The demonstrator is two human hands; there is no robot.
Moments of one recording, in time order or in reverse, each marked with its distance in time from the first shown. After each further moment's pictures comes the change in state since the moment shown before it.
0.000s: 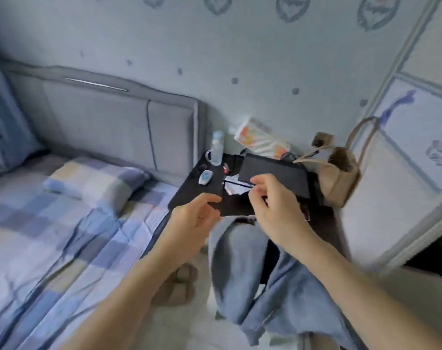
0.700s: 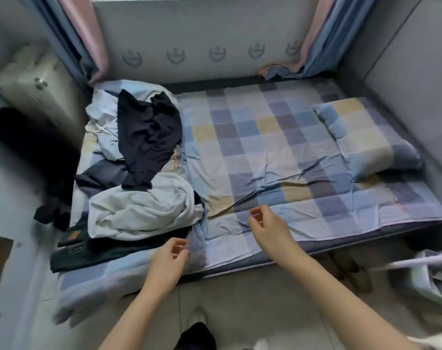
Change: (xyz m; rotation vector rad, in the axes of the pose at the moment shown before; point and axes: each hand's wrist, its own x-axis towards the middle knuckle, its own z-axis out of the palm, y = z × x) left_hand -0.568 -0.284 -0.283 -0.130 0.925 -1.291; right_hand -0.258 -0.349 0.514 0.066 -1.200 -0.288
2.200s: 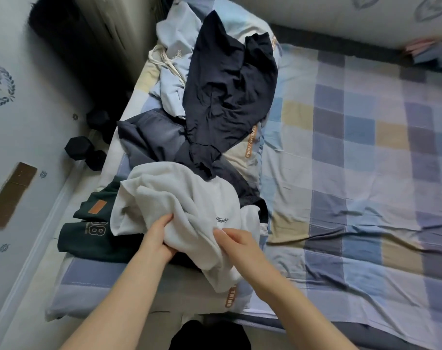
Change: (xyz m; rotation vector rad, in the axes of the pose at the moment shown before) left_hand 0.321 -0.190 -0.106 -1.460 0.318 -0.815; right_hand 0.245 -0.108 0.304 0.278 -0.676 -0.009
